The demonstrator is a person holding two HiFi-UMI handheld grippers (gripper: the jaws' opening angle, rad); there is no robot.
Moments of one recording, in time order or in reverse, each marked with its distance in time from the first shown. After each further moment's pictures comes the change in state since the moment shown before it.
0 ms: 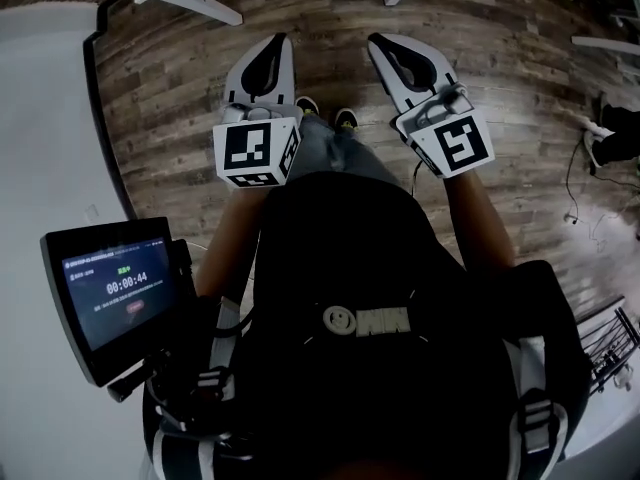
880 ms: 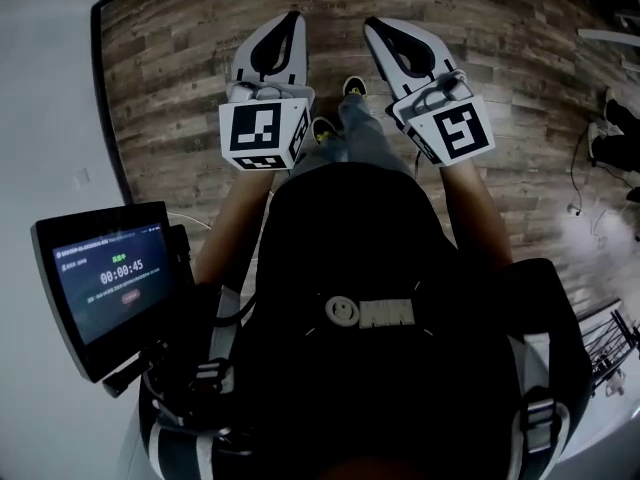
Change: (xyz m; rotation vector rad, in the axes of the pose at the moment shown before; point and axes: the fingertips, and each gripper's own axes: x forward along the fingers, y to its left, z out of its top) left arm -0.130 -0.022 -0.021 0.009 -0.054 0.008; right arm -0.045 0.136 0.005 0.015 -0.038 0.029
